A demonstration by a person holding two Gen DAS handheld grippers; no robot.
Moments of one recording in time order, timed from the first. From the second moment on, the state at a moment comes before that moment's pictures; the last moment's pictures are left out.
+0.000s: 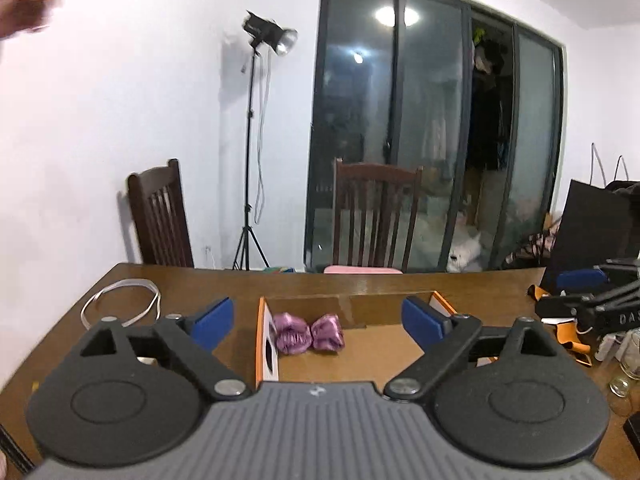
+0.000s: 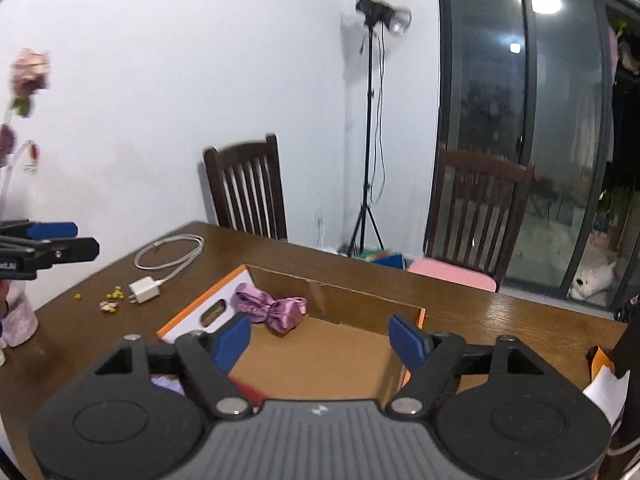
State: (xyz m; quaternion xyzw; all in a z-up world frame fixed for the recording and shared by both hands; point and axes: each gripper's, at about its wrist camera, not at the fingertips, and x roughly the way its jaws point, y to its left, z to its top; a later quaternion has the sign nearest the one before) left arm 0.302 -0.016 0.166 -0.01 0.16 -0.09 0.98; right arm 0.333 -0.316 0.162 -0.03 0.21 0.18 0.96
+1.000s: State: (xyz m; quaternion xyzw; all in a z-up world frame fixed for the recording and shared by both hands) left arm 0.209 -0.102 -0.001 0.02 0.24 -0.22 0.94; right arm 0.221 -0.318 -0.024 0.03 0.26 0.15 0.95
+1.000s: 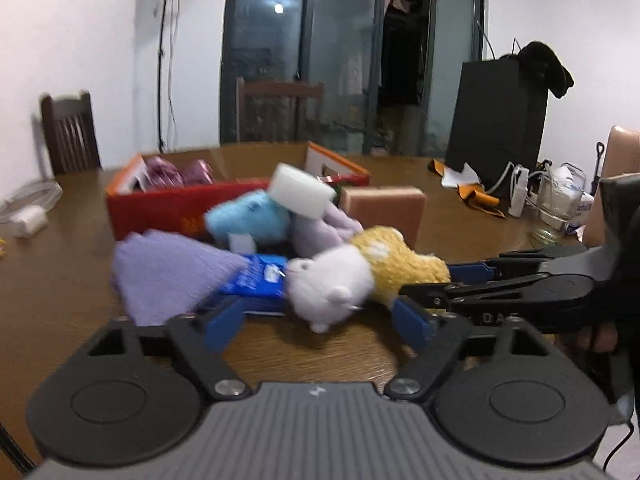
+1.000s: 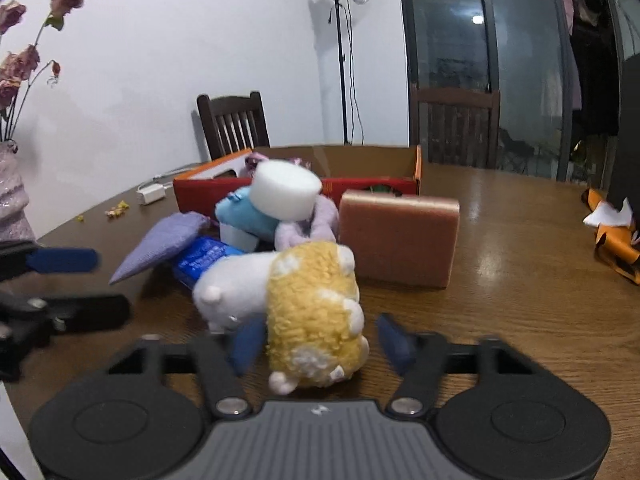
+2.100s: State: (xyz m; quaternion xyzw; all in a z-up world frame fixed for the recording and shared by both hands) left arm 0.484 -0.126 0.092 -0.02 0.26 -0.29 0.92; right arm 0.410 -0.342 0.088 0.04 0.23 0.16 0.96
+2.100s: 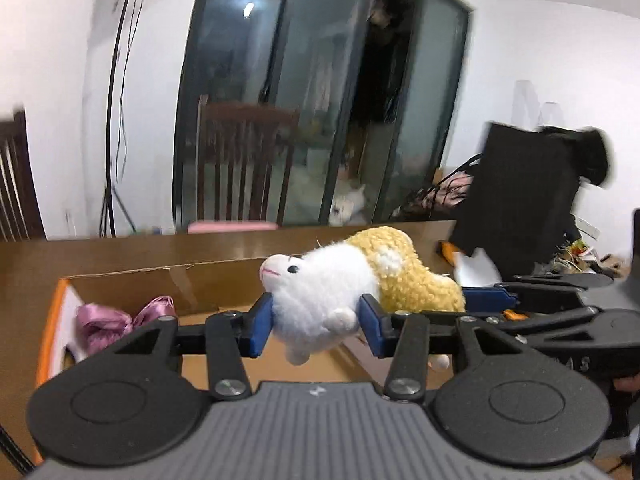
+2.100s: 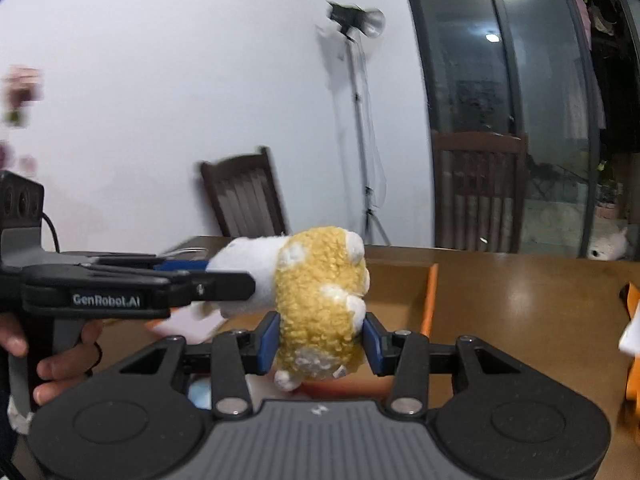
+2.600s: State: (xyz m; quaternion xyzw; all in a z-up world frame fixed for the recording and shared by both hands) left arm 0.630 -0.151 0.023 -0.04 0.38 -0.28 0.88; right arm 0.565 -0.312 0.022 -0.06 0.34 0.08 0.93
